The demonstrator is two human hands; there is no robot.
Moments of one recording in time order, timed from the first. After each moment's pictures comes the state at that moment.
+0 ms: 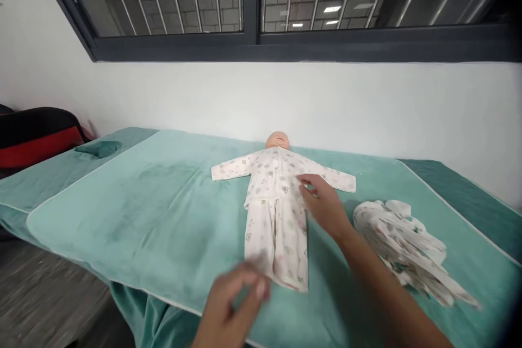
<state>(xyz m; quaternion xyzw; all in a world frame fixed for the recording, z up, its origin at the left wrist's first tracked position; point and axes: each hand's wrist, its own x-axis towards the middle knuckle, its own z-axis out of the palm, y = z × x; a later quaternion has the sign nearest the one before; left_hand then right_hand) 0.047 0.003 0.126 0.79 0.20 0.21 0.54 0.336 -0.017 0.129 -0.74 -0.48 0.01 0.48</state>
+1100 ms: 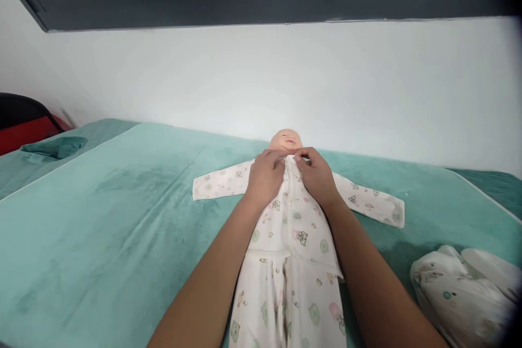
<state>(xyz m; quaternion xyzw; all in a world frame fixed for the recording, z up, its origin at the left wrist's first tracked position) 0.304 0.215 0.128 0.83 0.24 0.33 0.38 0.434 0.136 0.103 -0.68 -0.42 0.08 0.60</state>
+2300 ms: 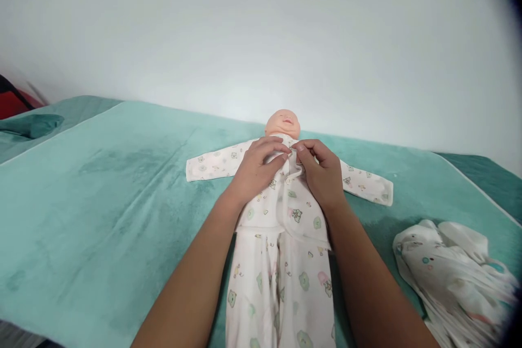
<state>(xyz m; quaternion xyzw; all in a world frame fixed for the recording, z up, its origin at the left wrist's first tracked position) 0.269 0.198 0.134 0.83 0.17 0.31 0.44 0.393 0.096 0.116 -0.67 -0.41 0.04 0.62</state>
